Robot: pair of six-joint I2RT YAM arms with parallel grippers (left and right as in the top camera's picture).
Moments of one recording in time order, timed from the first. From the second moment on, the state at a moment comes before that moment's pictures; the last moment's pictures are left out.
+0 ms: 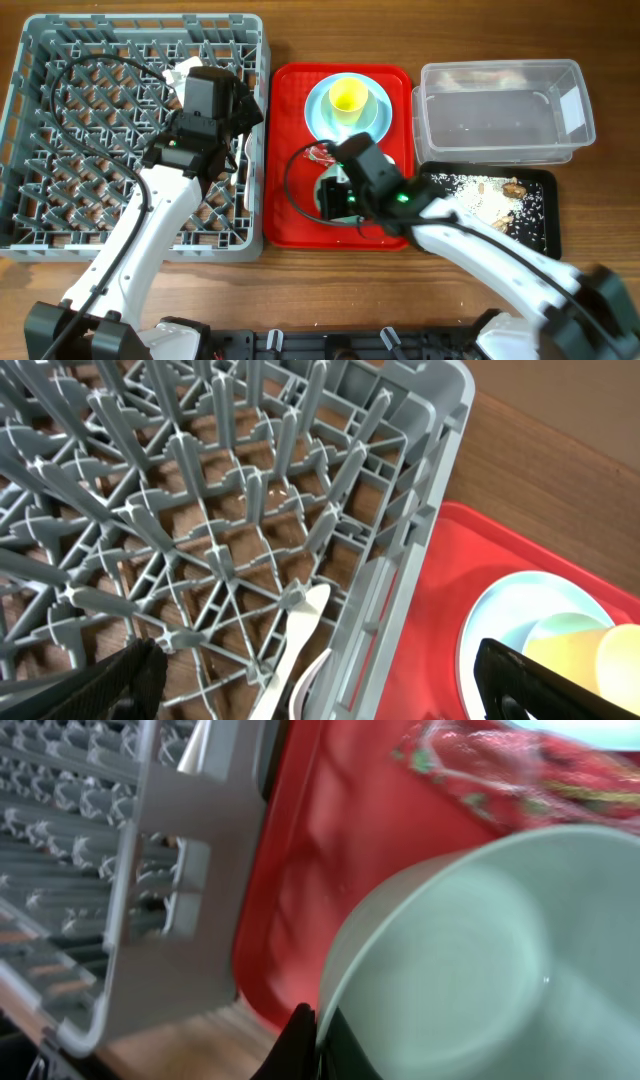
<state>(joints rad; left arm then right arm) -0.25 1.44 1.10 -0.48 -0.28 -0.61 0.72 1.51 0.94 -0.38 -0.23 0.60</state>
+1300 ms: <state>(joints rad) -0.25 1.44 1.10 -0.47 -0.28 -0.61 0.58 1.75 1.21 -0.77 0.29 0.48</state>
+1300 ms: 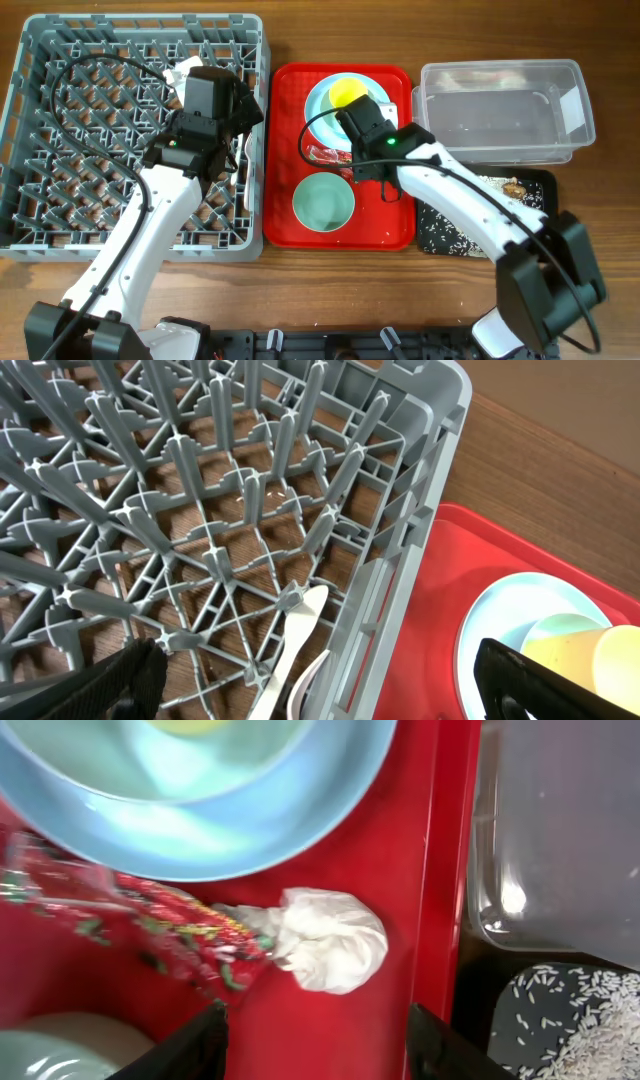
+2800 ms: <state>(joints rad) -0.25 1.44 1.10 -0.47 -0.28 -0.61 0.30 1.35 1.24 -0.86 0.59 0.47</state>
